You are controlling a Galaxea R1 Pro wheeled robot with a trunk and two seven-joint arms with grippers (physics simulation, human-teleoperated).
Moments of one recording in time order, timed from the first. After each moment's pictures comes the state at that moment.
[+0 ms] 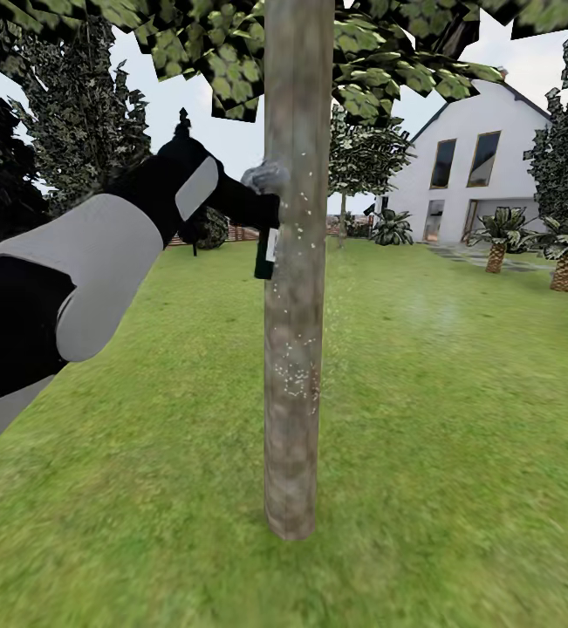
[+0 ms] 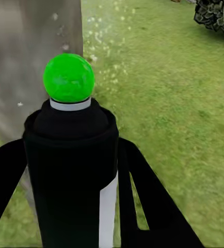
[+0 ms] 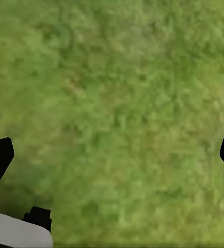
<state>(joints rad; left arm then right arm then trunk) -1.90 -0.17 -0.27 -0.23 0.29 0.87 -0.38 -0.35 -0.02 0.53 0.06 -0.12 -0.28 -0.13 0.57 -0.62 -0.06</state>
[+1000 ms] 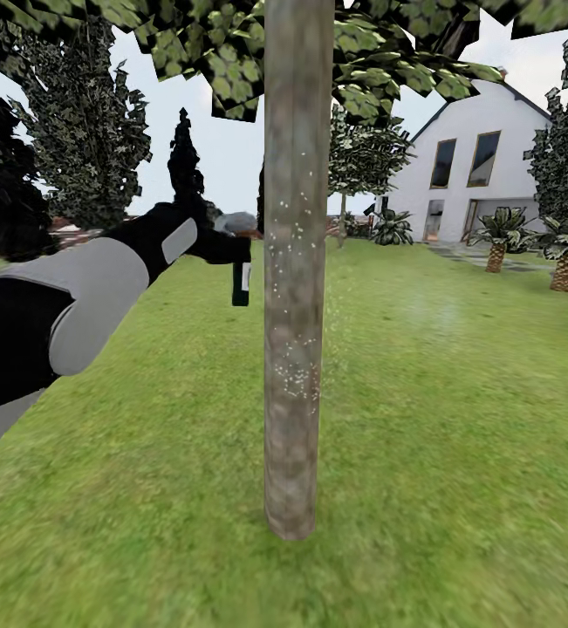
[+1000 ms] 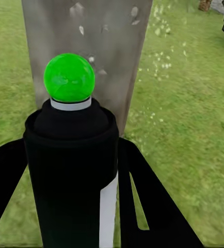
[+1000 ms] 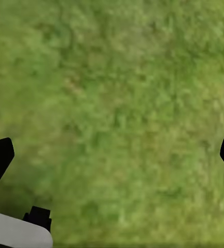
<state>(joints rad) -1.82 -0.10 -0.26 -0.03 0.28 0.63 -0.38 -0.35 -0.02 0.53 0.06 -0.12 -0.28 -0.13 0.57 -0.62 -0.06</state>
